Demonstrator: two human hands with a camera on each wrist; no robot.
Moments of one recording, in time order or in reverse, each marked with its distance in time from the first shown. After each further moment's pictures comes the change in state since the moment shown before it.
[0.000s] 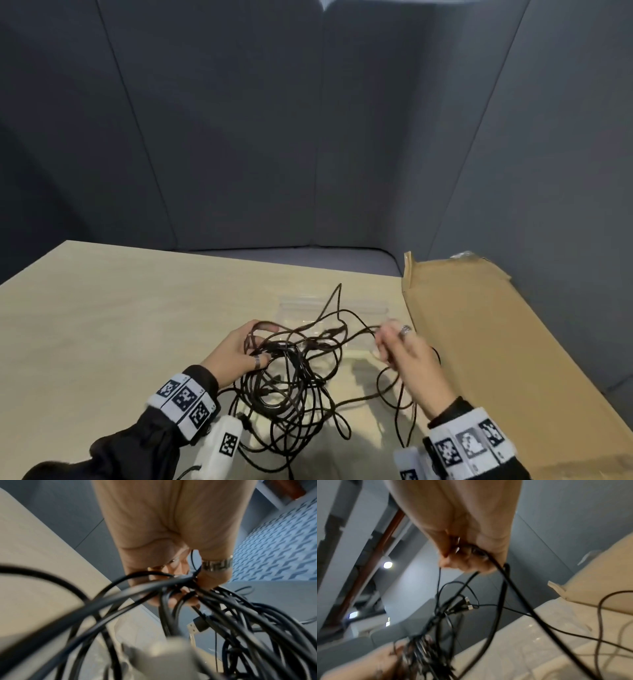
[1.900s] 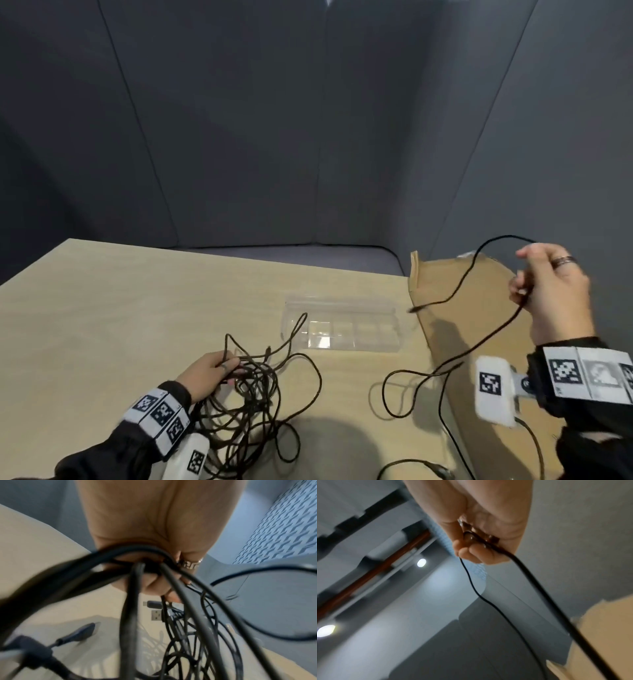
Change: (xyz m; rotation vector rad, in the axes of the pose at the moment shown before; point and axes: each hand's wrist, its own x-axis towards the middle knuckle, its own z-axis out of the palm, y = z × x) left_hand -0.011 -0.047 -0.041 0.173 0.133 -0.226; right_hand 0.039 -0.059 -0.113 0.295 0.652 -0.061
